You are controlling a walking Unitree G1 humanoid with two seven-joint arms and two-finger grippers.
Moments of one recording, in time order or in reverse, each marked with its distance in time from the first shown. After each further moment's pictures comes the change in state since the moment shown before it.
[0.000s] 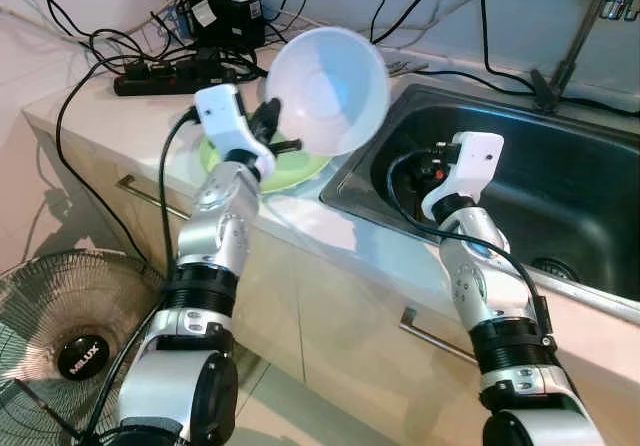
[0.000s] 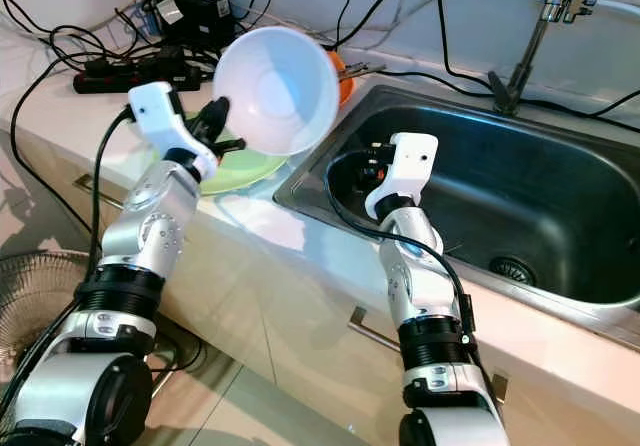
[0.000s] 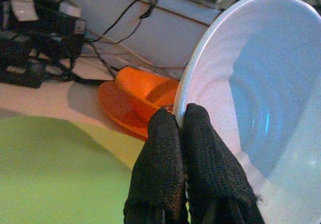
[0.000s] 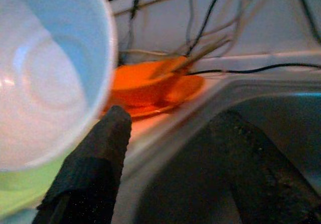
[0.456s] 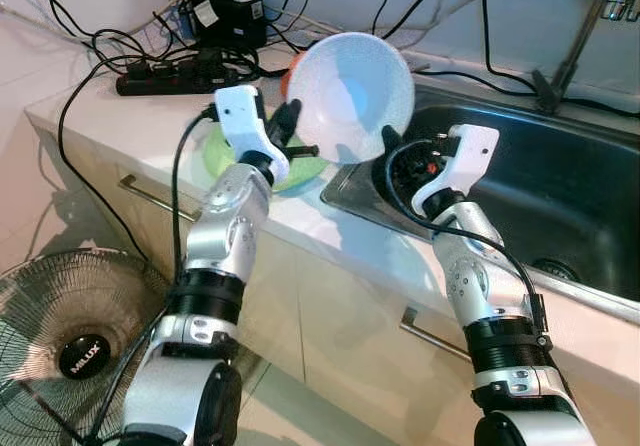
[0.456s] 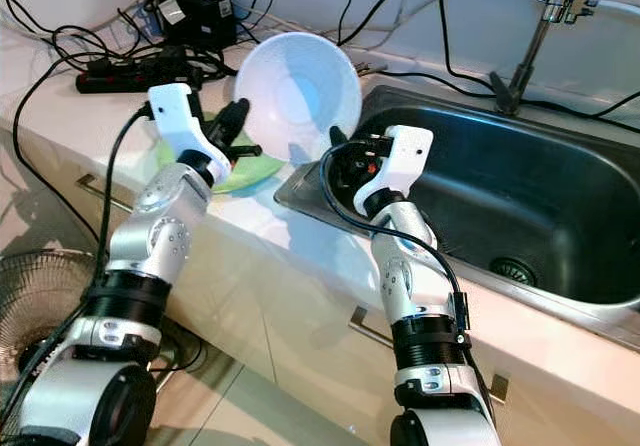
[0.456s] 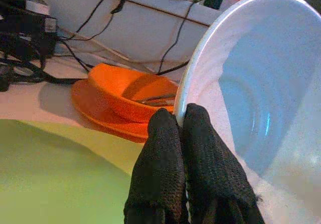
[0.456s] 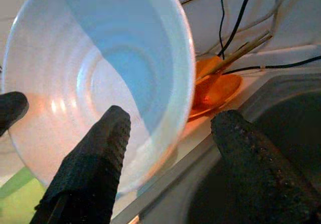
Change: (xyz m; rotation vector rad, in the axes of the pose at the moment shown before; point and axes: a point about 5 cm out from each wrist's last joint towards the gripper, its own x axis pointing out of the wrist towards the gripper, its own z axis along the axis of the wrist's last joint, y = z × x) left arm -0.003 -0.014 -0.006 0.021 0.023 -0.079; right arm 0.001 0.013 0.005 0.110 0.005 0.086
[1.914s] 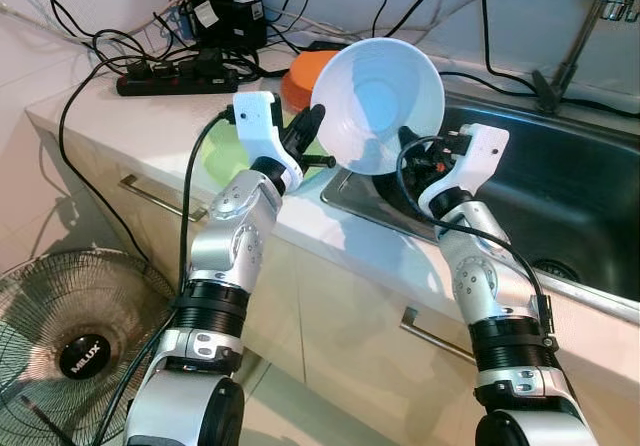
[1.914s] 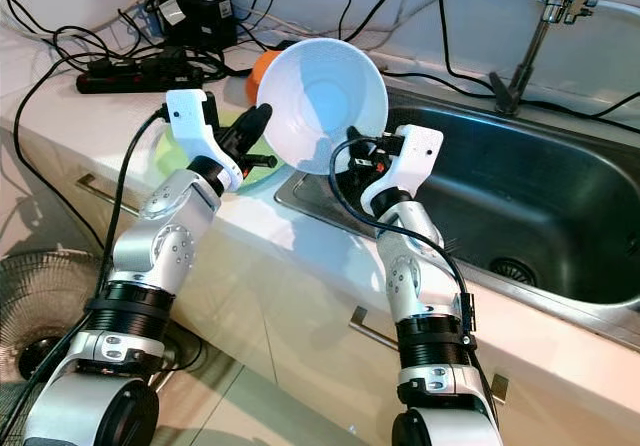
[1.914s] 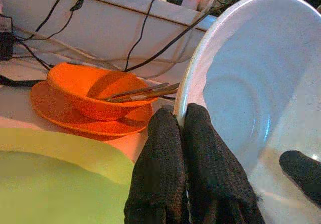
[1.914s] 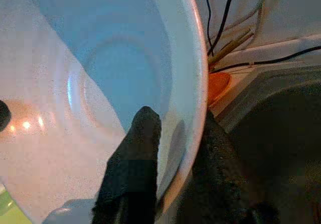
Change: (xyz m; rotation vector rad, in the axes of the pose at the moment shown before) left arm -0.005 -0.019 -0.003 0.010 0.016 -0.137; right arm -0.002 -0.010 0.003 0.045 0.002 -0.039
